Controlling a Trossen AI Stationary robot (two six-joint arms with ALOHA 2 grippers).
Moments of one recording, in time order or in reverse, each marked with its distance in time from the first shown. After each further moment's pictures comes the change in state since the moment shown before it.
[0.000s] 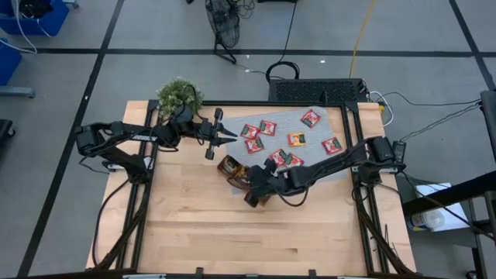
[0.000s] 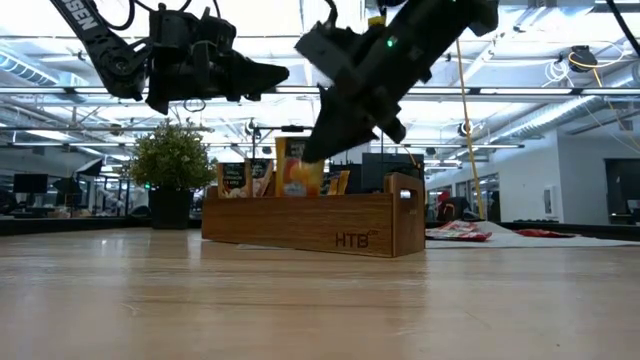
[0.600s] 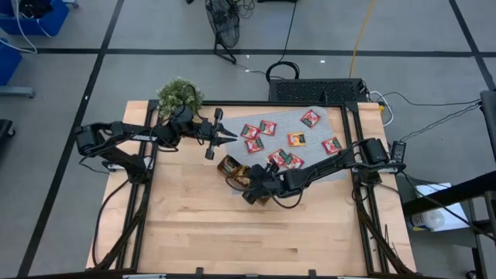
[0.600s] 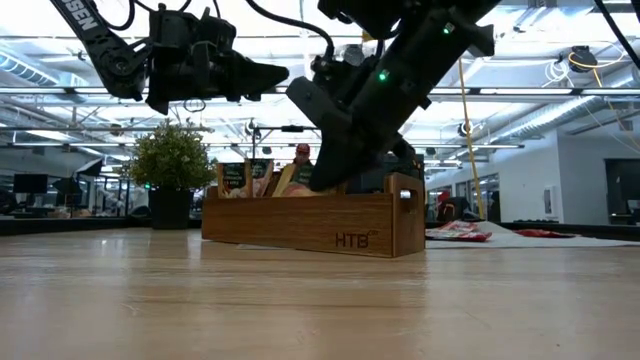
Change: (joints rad) left arm 0.000 0.000 0.000 0.000 0.000 0.002; right arm -0.008 0.073 0.000 -0.013 0.094 0.129
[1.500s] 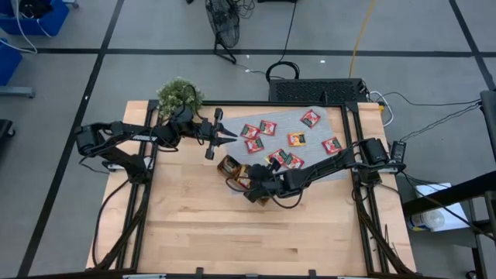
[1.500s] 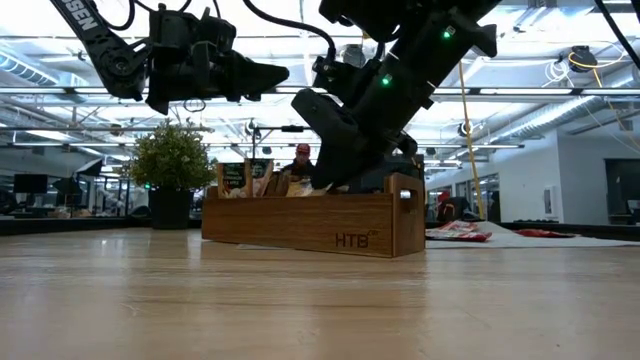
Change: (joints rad) left arm 0.000 0.000 0.000 0.000 0.000 0.000; right arm 0.000 -0.001 -0.001 -0.032 0.077 -0.066
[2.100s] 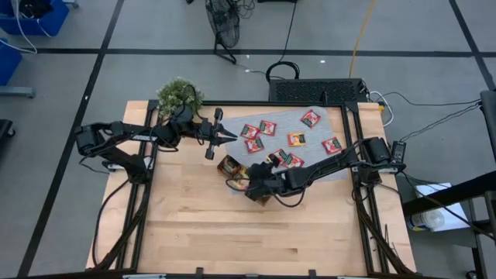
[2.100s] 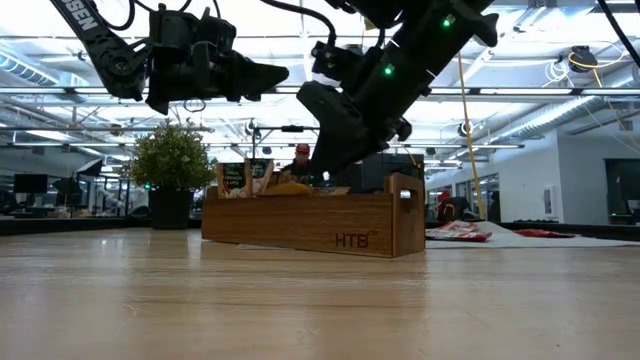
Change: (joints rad) left arm 0.000 0.000 0.000 0.000 0.000 0.000; right arm 0.000 -0.032 0.000 0.008 0.047 -0.152
